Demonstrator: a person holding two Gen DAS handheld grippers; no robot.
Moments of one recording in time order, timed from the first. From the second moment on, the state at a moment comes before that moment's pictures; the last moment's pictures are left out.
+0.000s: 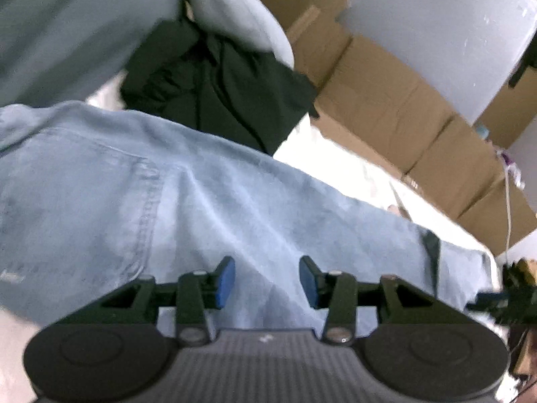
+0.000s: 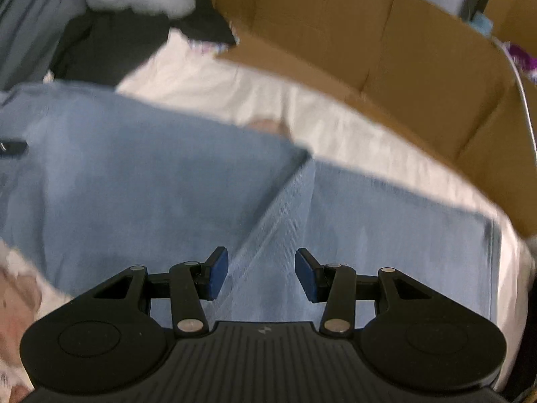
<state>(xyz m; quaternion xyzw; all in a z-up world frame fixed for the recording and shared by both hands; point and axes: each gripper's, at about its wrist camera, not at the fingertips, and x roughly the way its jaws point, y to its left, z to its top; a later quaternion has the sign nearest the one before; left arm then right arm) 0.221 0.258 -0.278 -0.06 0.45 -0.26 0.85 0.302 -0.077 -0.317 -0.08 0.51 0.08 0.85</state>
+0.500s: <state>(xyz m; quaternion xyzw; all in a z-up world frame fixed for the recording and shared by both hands) 0.133 0.278 -0.281 -0.03 0.48 -0.23 0.85 0.228 -0.038 -0.331 -0.12 0.50 0.09 0.85</state>
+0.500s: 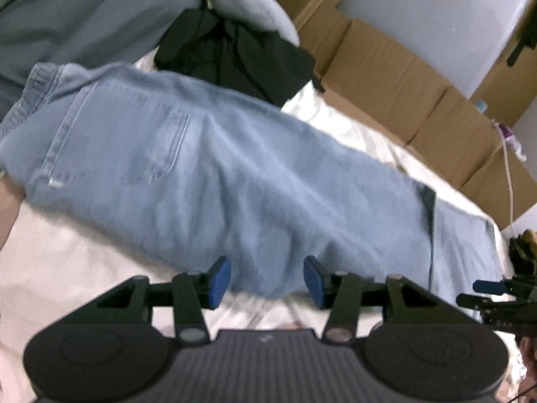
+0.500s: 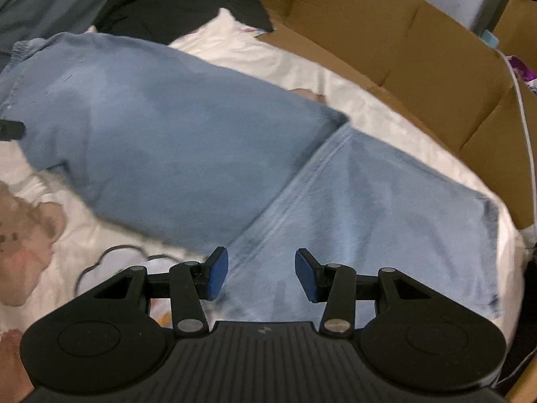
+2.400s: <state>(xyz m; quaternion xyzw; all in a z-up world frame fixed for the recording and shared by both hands) 0.077 0.278 -0.335 -0.07 0.54 -0.21 0.81 0.183 -0.002 -0.372 -0.28 0.39 -0.07 0.87</state>
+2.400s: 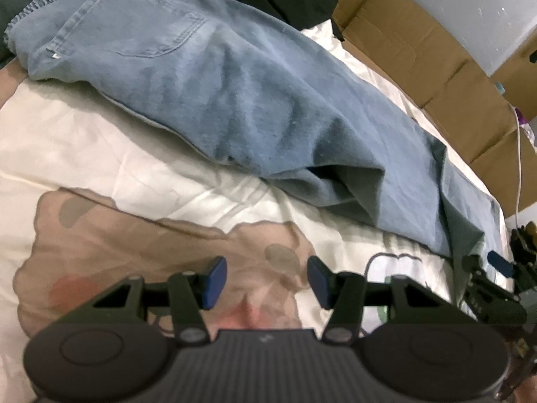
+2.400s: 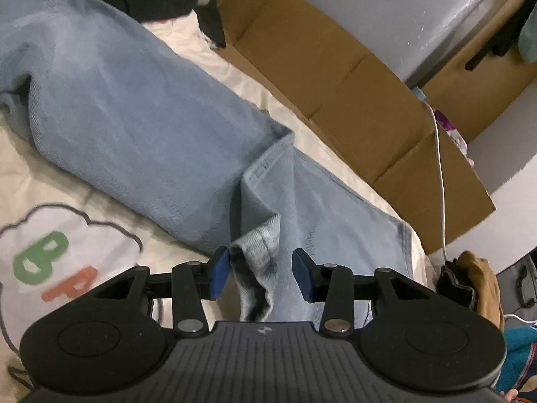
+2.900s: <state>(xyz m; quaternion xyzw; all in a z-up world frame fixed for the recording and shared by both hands) 0.076 0.278 -0.340 -0.07 0.55 -0.21 0.81 0.203 -0.029 -0.380 -0.24 0.42 -0.03 0.87</state>
